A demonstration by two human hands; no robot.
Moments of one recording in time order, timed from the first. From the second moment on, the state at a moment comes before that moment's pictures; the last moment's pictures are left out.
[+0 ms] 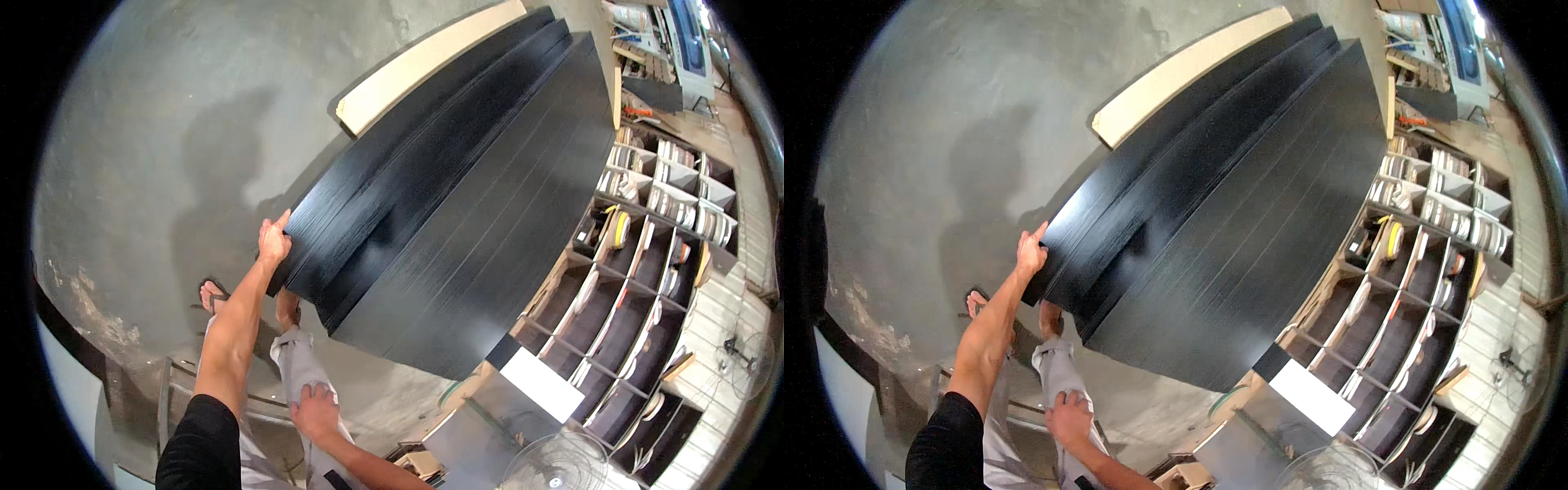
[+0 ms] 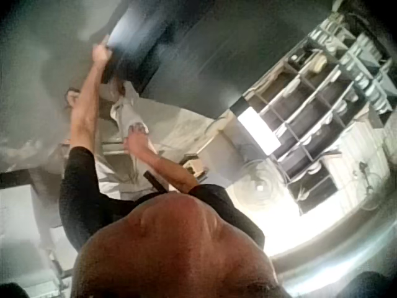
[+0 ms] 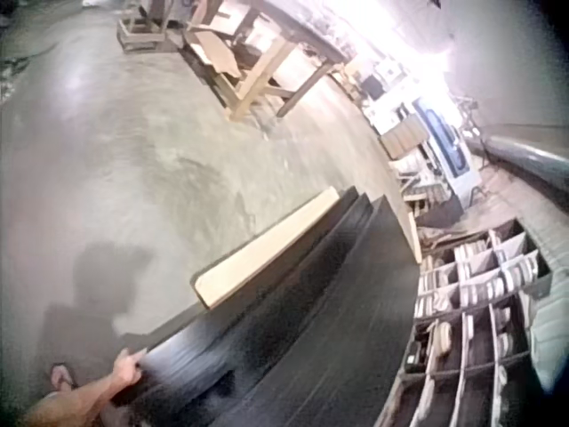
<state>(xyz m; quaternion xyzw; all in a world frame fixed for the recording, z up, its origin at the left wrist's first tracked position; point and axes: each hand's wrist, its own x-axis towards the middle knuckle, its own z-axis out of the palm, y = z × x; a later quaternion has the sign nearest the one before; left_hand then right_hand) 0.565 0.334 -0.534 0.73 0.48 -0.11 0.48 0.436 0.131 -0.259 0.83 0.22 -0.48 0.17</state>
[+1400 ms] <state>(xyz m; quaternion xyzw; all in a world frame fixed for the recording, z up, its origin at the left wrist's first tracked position) 0.544 0.277 -0.518 0.20 0.75 -0.10 0.62 0.499 0.132 -0.269 0.80 0.27 -0.48 0.23</state>
